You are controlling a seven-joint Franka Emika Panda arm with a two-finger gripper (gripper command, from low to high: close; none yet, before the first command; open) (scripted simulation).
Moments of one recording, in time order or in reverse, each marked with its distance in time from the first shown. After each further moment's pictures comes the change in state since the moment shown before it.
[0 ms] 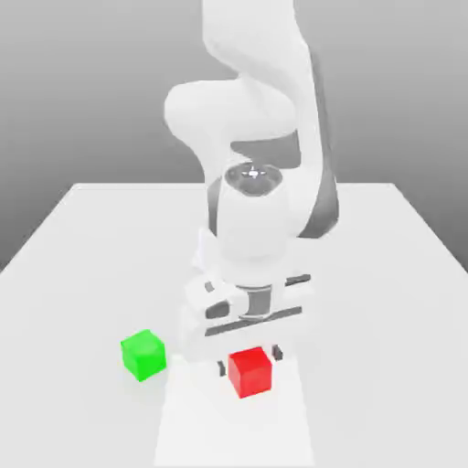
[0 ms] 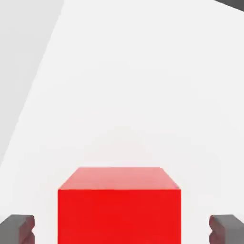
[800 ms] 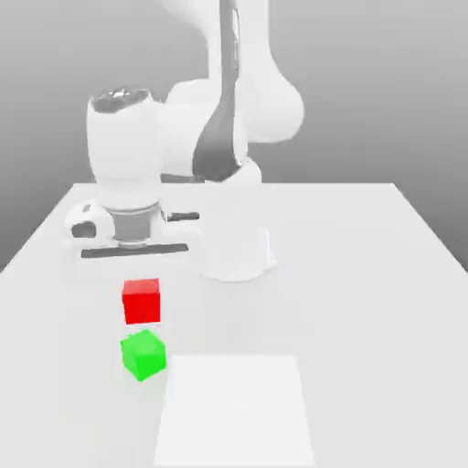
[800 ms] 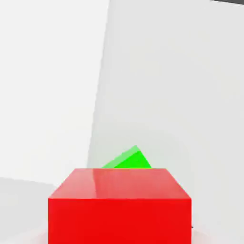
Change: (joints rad) arm -0.261 -0.336 -0.259 -0.086 -0.128 -0.247 -0.152
